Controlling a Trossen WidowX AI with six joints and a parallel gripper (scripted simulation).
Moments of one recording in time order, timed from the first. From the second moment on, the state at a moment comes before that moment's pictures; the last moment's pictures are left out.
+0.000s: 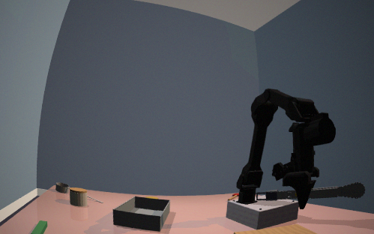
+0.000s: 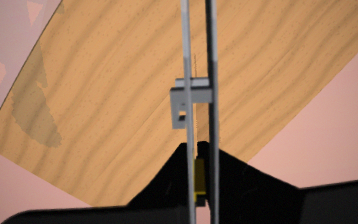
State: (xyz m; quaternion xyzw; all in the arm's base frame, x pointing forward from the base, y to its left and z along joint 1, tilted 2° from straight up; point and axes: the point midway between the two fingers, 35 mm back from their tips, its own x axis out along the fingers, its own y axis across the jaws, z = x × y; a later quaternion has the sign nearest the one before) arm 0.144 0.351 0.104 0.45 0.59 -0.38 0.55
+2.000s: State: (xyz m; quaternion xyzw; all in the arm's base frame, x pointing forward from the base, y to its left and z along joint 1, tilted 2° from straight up) arm 0.154 0.316 0.128 0.58 0.80 -0.08 0.15
